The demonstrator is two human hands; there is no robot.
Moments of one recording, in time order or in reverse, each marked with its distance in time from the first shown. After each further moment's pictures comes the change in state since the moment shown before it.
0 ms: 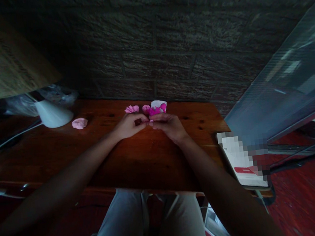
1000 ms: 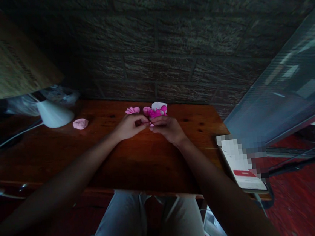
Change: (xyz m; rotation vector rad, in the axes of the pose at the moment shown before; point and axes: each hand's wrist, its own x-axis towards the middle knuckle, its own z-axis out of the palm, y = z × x) left_hand 0.000 -0.001 0.001 -0.018 0.020 -0.004; right_hand 0.001 0.004 -0.001 -0.027 -0.037 0.033
